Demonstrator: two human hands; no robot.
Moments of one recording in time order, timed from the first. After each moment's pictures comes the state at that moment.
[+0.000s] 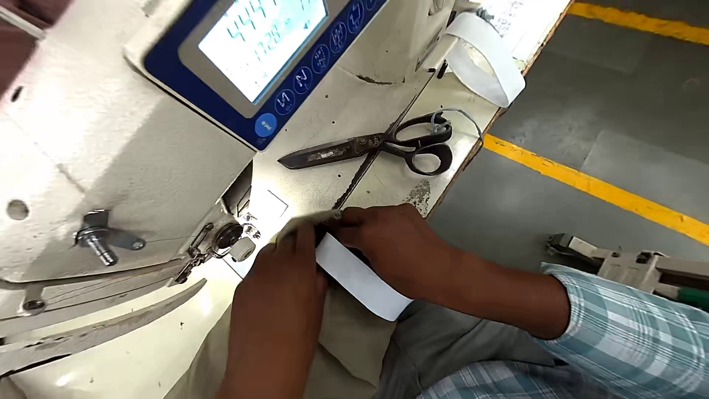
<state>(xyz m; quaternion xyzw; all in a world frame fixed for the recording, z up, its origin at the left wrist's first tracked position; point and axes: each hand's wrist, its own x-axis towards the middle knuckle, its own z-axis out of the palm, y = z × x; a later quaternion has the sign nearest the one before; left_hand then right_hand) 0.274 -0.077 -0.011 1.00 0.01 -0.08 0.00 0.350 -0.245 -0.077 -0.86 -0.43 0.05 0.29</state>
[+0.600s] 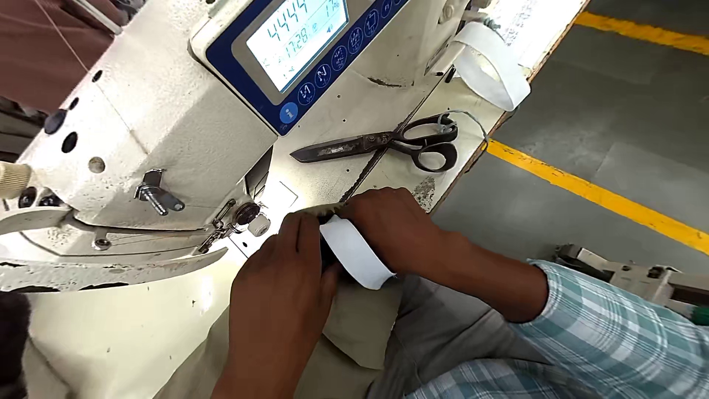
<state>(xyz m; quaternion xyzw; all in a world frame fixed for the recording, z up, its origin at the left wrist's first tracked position) 0.260 -0.076 -0.006 1.00 -0.05 0.07 -0.04 0.361 -0.233 -0.058 -0.88 -0.38 0.14 0.24</state>
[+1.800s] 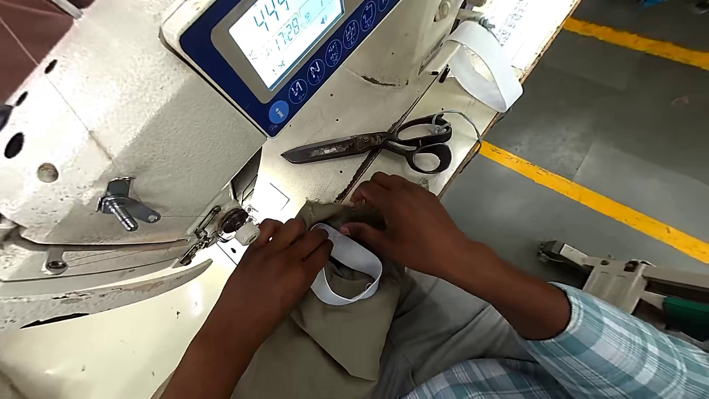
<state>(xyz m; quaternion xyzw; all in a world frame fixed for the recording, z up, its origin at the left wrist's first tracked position) 0.280 -0.028 -0.044 0.95 -0.31 0.03 0.01 0.361 -0.261 -0.086 -0.90 -0.31 0.05 0.31</state>
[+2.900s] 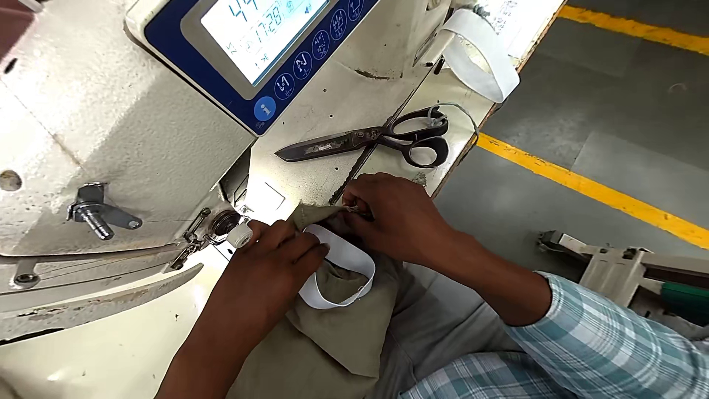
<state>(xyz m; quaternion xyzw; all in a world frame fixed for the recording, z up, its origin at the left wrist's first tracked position) 0.279 -0.021 -0.040 0.95 -0.31 0.01 0.04 0.367 -0.250 -0.089 -0.90 -0.29 0.08 0.32</state>
